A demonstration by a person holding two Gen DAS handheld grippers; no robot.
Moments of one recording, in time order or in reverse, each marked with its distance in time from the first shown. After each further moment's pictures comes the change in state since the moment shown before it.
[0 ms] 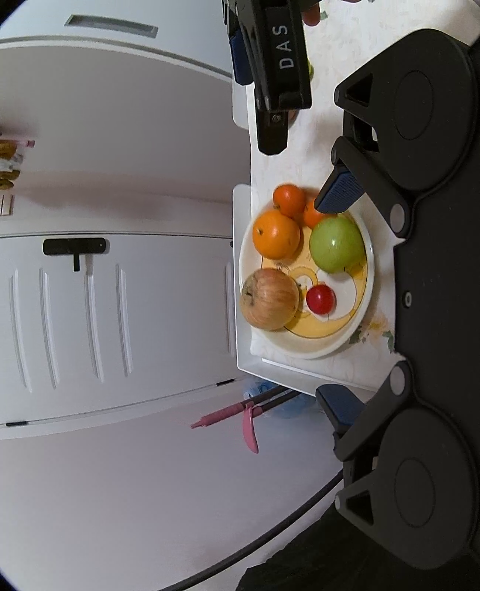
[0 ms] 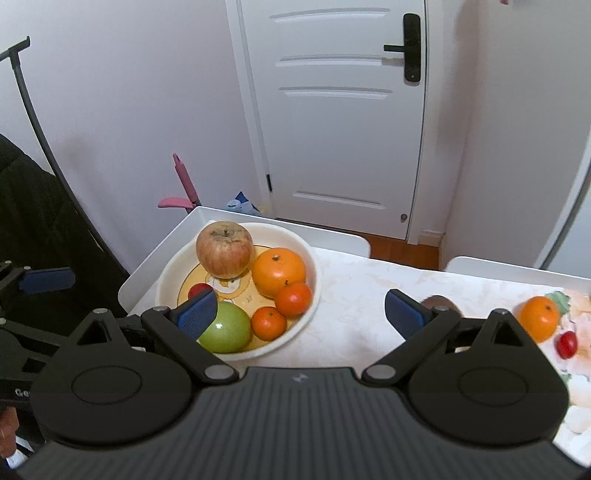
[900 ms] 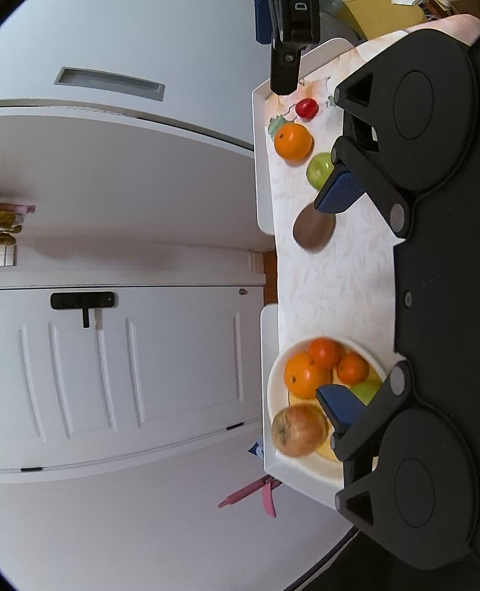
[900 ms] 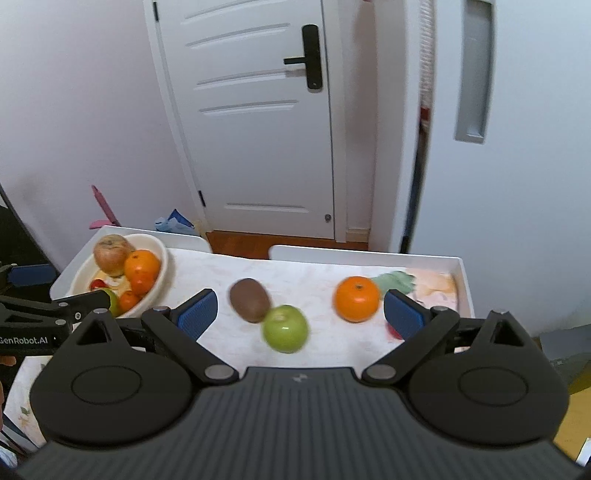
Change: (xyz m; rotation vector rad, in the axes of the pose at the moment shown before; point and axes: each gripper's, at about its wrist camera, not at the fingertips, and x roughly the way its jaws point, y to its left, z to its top) left arm -0.005 -0.150 0.035 0.001 -0.002 -0.066; right arm -0.095 -0.185 -0.023 0.105 -0.026 -0.126
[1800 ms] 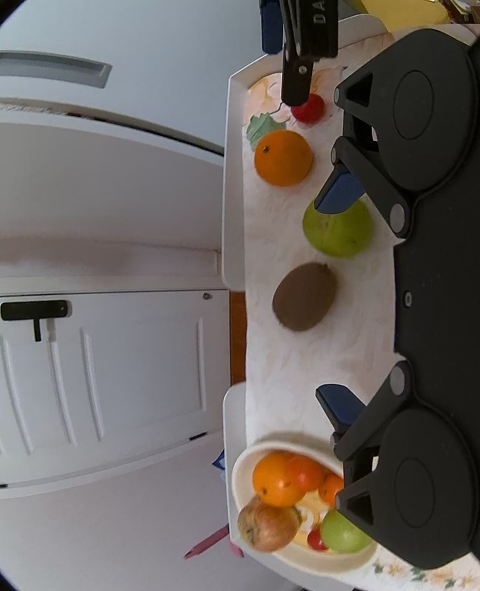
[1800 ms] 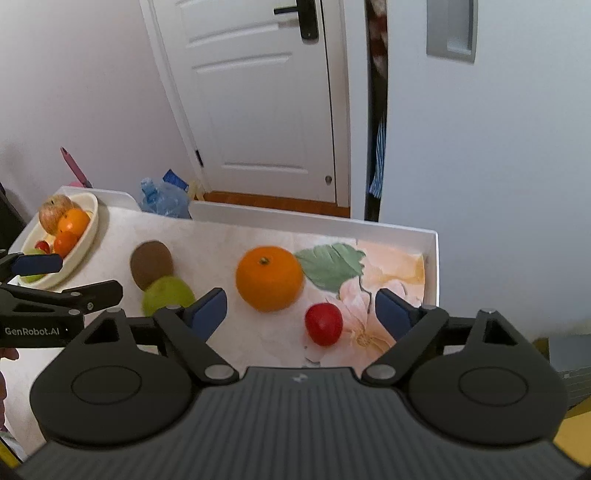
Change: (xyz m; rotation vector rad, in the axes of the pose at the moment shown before) left arm 0.108 -0.102 -0.005 -0.034 0.123 0.050; right arm 0.101 -0.109 -0.013 -0.043 0.133 0.077
